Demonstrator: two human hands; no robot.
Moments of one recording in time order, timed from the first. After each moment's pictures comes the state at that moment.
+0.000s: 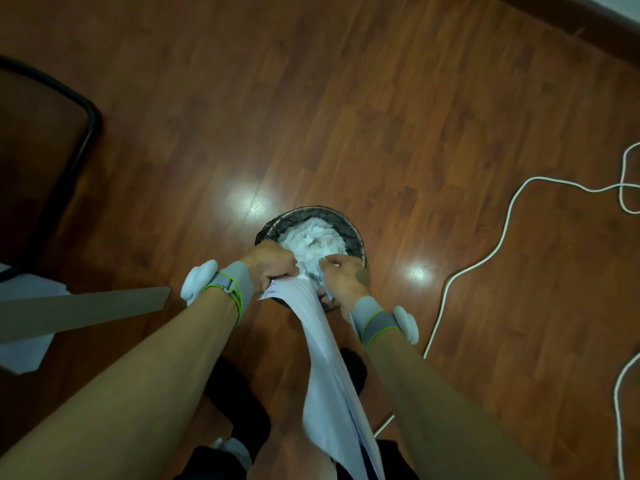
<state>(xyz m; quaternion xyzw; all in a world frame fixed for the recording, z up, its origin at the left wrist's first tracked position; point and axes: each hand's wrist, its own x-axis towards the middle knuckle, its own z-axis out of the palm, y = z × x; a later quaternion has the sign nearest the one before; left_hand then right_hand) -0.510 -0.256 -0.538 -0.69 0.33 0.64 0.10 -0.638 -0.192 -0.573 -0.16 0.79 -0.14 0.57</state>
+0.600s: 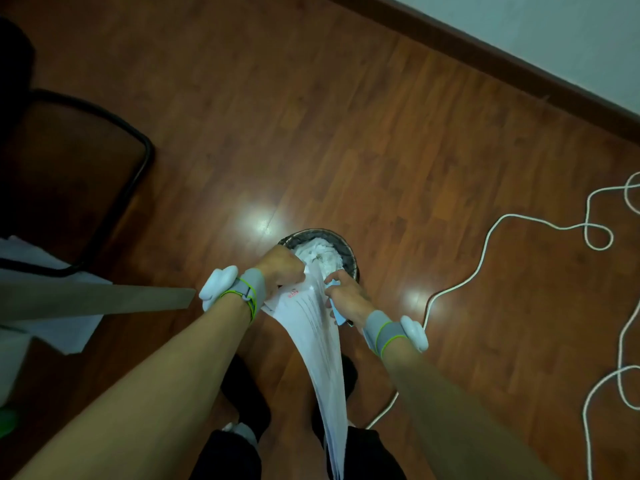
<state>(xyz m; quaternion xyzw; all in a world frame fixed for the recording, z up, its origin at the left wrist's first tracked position) -0.514 -0.242 -0.416 -0.68 0.41 0.60 0.08 -0.655 -0.174 -0.484 -0.23 0.74 -0.07 0.63</state>
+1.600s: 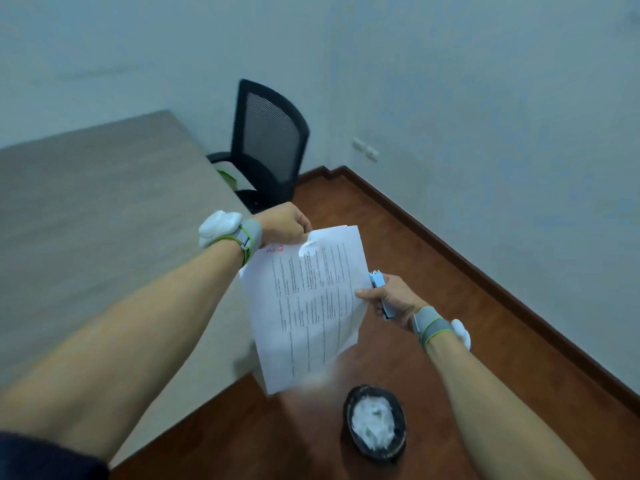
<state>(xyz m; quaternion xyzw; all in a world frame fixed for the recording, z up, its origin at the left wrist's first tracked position) -0.252 -0.275 0.093 -0.74 0.57 0.34 -0.12 -0.507 -0.300 -0.017 -0.49 0.49 -0.18 0.70</state>
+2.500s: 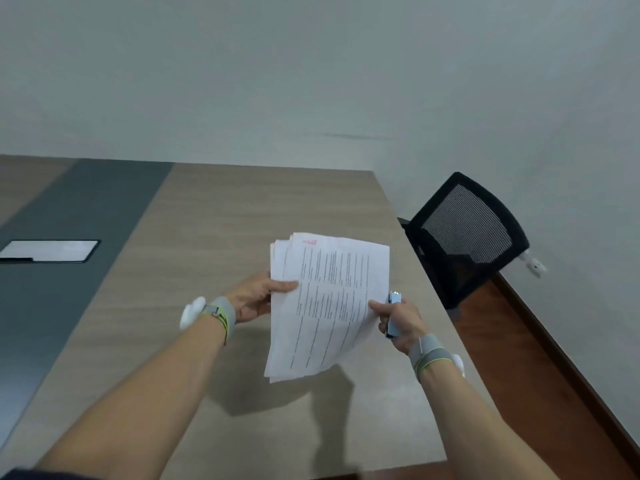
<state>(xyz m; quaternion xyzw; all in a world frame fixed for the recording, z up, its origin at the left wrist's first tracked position) 0.112 0.062 0.071 -0.61 0.11 0.50 -0.61 -0.090 -0.168 0.032 -0.51 0.44 -0.15 0.72</state>
